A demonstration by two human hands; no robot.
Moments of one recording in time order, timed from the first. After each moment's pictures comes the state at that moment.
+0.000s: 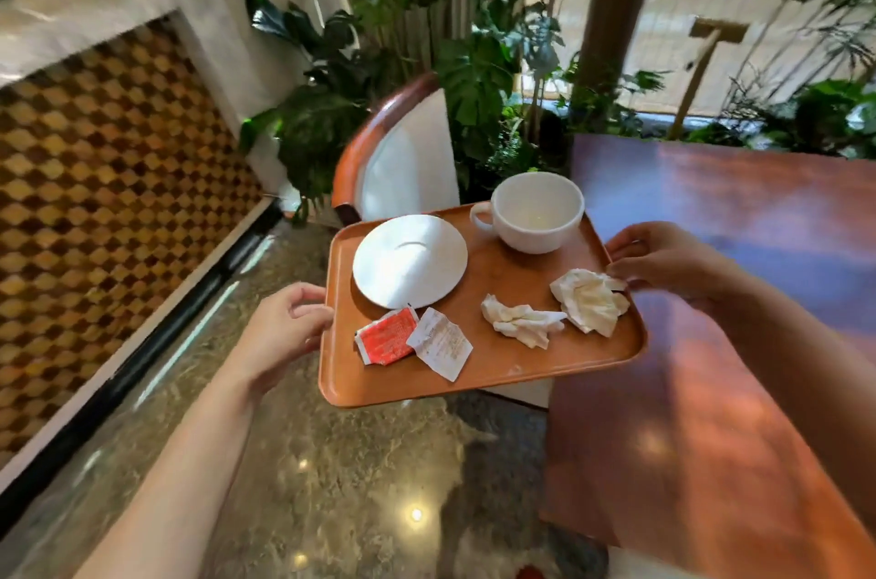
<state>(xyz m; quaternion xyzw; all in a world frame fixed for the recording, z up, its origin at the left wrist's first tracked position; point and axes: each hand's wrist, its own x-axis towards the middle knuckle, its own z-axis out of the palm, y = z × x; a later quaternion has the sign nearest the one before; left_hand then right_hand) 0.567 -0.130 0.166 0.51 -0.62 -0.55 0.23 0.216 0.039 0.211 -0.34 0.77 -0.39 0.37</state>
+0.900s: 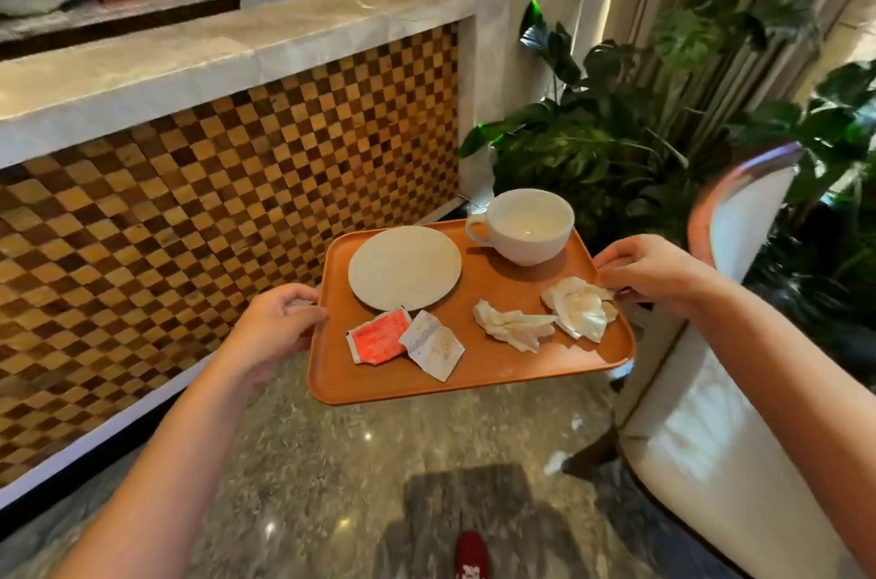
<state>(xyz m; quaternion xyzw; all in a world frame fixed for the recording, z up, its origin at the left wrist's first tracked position) 0.913 -0.279 0.185 0.65 -0.46 -0.49 0.36 0.526 -0.282 0.216 -0.53 0.69 -0.27 0.42</state>
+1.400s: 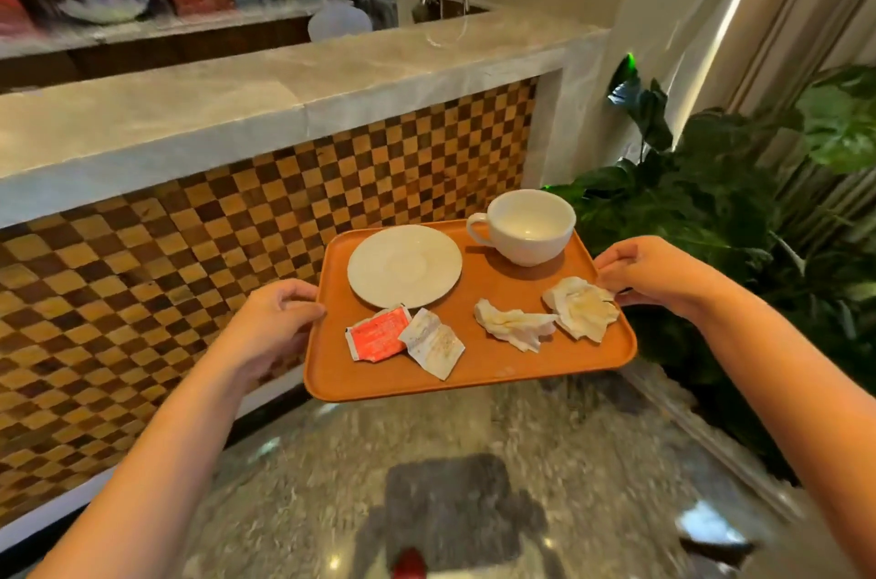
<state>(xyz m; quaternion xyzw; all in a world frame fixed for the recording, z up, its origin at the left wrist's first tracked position) 0.972 -0.548 0.212 0.69 -0.45 -0.42 0.38 0.593 -0.617 0.245 -0.56 0.65 -0.23 0.45</state>
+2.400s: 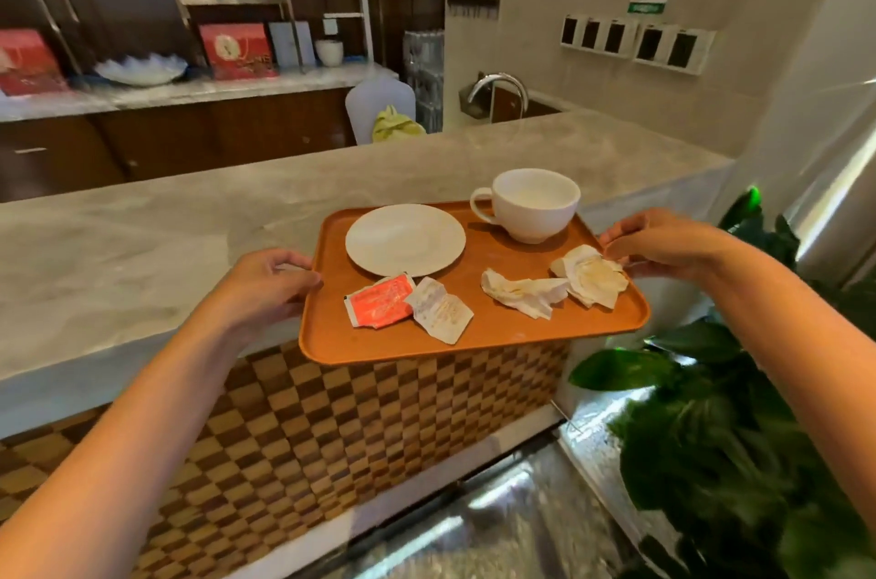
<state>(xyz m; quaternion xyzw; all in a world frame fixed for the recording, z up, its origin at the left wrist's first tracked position) 1.022 -1.041 0.297 0.68 -0.41 -0.37 0.48 0.652 -1.180 0.324 -0.62 0.61 -0.22 0.44</state>
